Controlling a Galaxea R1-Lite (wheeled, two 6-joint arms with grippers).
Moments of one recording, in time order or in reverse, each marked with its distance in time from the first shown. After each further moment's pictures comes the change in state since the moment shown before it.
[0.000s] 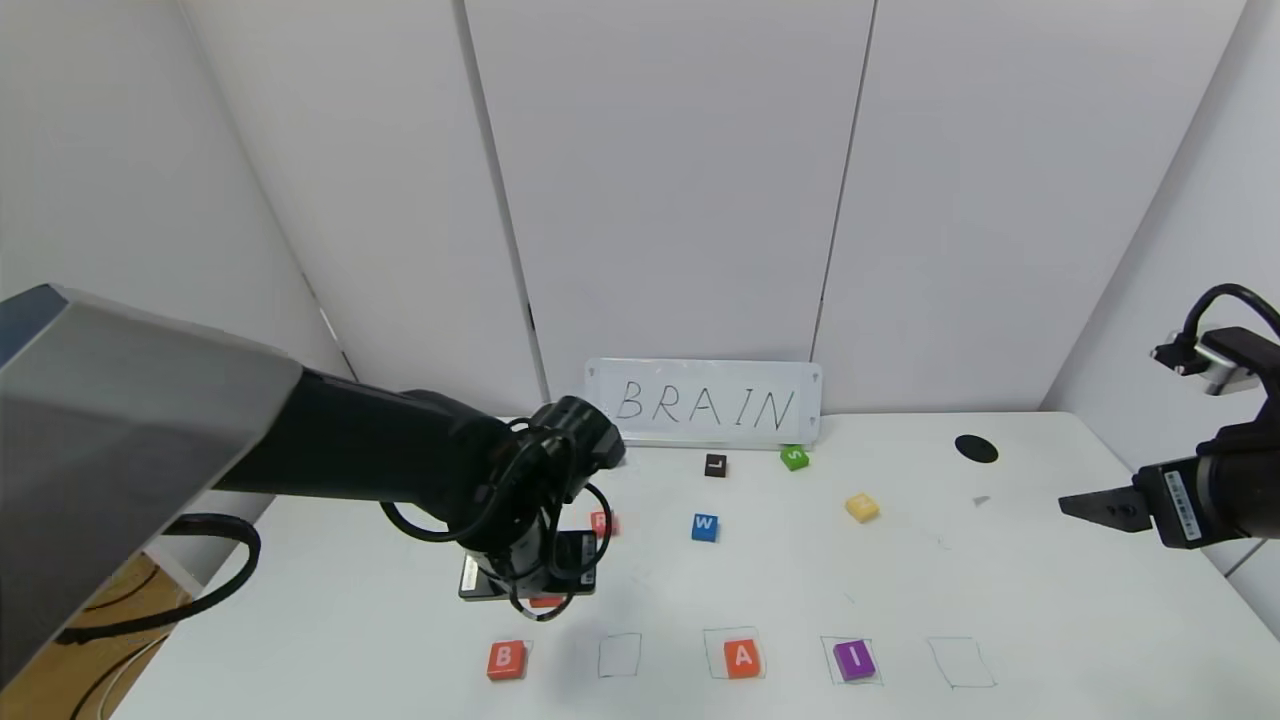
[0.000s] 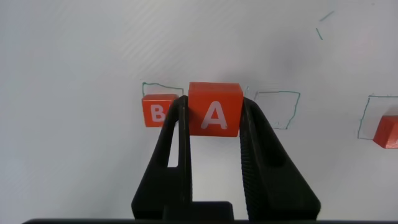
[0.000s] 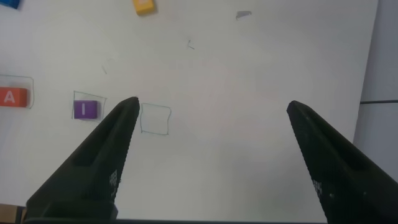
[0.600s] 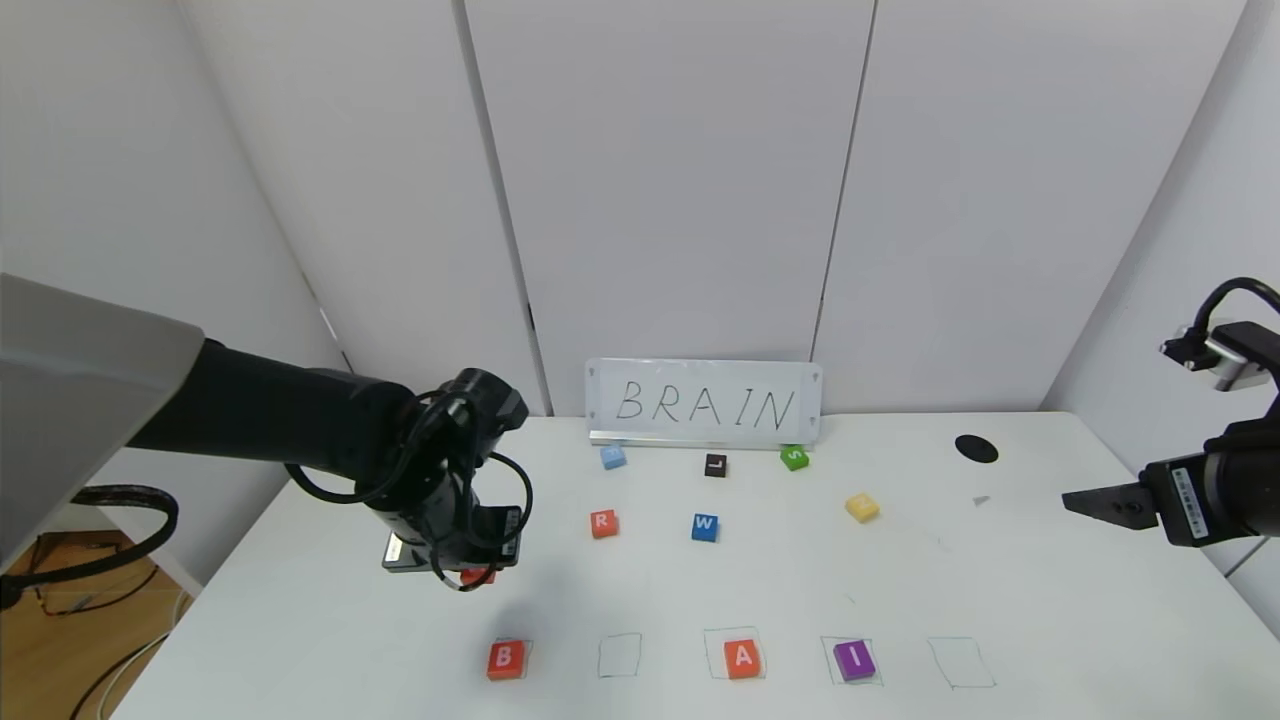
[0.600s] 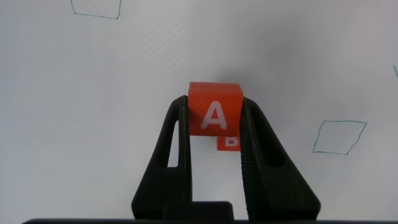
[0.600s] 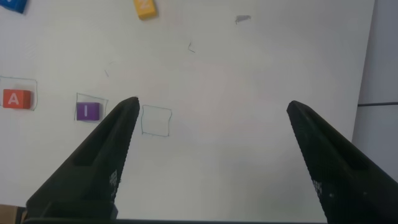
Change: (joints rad) left arm 0.214 -0.028 0.025 -0.013 -0.055 0.194; right arm 0.000 -0.016 0.002 -0.003 0.003 0.000
